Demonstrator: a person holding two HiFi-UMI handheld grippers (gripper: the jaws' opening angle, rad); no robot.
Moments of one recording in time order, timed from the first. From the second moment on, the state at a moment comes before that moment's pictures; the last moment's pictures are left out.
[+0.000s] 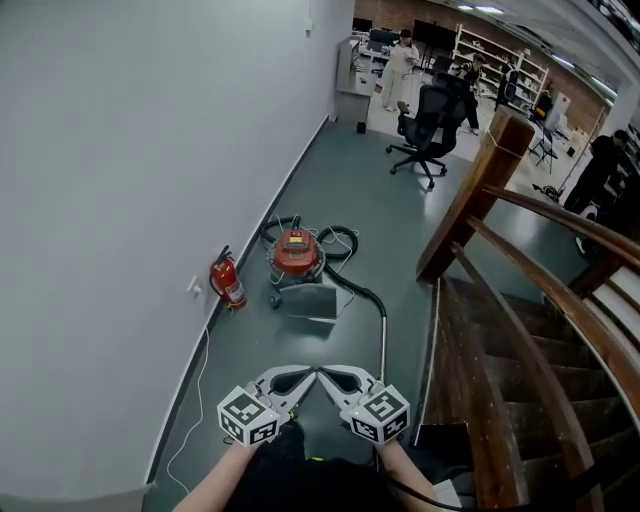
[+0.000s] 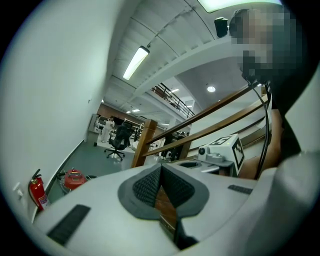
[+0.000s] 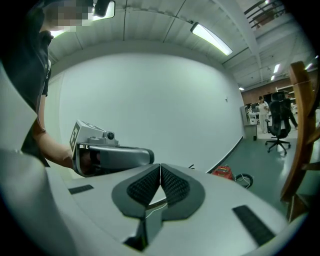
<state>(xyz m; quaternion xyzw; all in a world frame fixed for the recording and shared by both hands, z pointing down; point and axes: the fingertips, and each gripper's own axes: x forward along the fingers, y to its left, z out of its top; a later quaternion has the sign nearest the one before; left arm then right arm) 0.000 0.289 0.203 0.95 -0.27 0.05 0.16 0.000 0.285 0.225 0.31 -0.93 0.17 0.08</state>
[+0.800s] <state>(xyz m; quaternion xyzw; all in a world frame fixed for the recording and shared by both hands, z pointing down) -0.051 0.169 0.216 0.95 -0.24 0.05 0.19 -0.050 0.166 0.238 0.33 -0.92 0.19 0.11</state>
